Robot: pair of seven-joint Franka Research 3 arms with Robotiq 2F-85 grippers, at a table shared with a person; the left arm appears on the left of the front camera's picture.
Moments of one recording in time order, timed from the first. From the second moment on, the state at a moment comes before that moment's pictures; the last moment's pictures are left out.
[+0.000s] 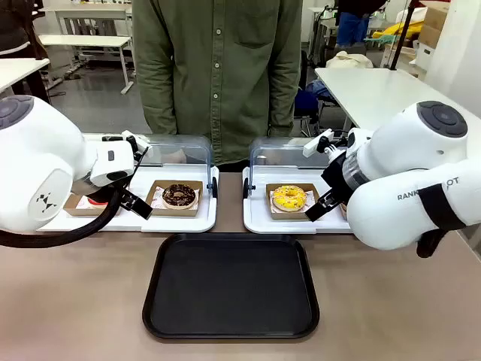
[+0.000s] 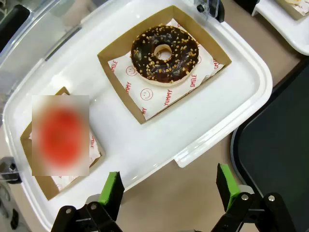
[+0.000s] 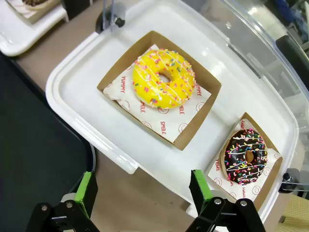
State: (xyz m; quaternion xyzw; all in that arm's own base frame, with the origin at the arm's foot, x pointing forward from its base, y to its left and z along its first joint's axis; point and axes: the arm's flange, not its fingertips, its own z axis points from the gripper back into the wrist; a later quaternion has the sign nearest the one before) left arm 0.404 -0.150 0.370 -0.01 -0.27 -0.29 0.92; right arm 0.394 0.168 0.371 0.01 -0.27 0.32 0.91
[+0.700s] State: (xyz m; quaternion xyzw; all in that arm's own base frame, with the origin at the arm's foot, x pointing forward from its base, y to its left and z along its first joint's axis) left arm 0.403 -0.151 0.370 -0.01 -0.27 -0.29 0.92; right arm 0.394 0.168 0.371 0.01 -0.27 0.32 0.91
